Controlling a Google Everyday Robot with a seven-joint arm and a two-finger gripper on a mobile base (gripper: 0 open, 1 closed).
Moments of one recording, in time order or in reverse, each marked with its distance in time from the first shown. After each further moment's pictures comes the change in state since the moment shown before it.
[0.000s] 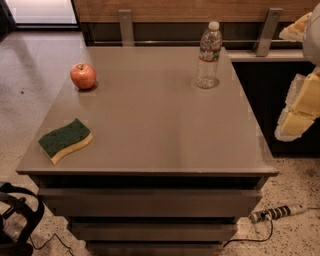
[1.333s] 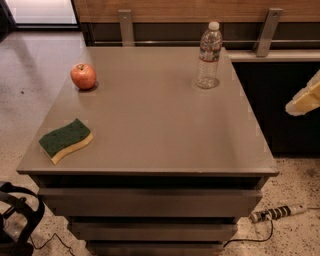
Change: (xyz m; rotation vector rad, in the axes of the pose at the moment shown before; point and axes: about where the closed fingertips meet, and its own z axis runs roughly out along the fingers) arm 0.072 -0.075 0.029 0.197 -0.212 0.297
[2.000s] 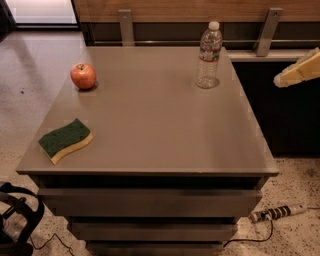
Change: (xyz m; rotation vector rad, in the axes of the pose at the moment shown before) arm -0.001 -0.072 0.047 0.052 -0.238 0.160
